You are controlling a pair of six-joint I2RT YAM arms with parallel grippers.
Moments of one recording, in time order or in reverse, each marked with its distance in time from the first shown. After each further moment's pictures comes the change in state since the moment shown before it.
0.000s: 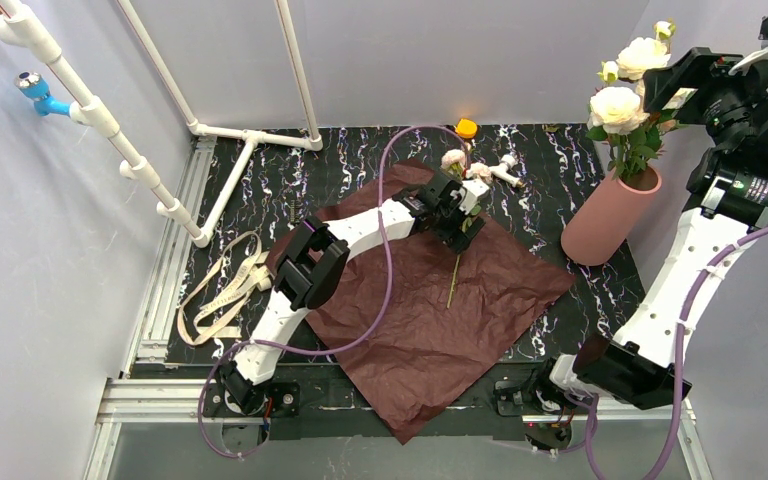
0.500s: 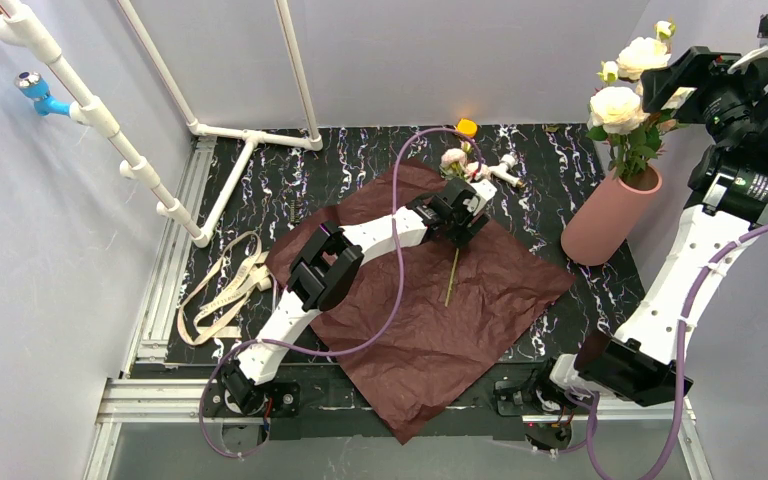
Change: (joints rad) left arm -0.045 0.093 0.070 0.089 -0.279 0.044; right arm 0.000 0.018 0.016 -0.032 -0.023 -0.004
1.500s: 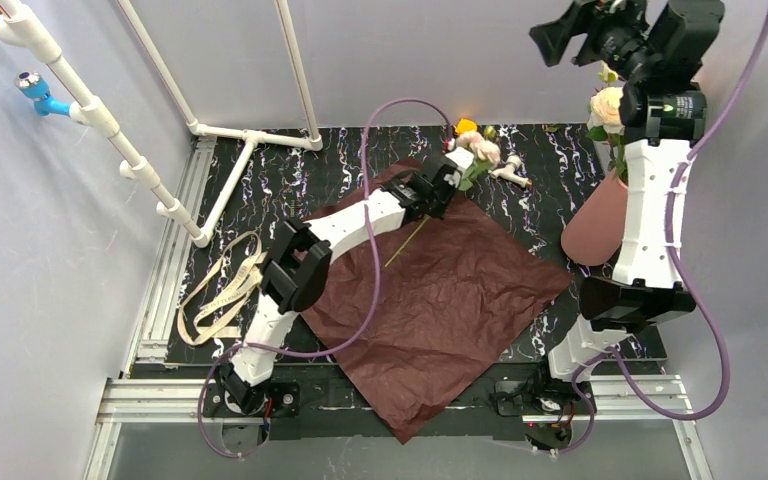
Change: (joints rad) left arm 0.051 -0.159 -0.041 -0.088 -0.066 -0.120; right arm 0.435 0.373 0.440 -0.049 0.024 -0.021
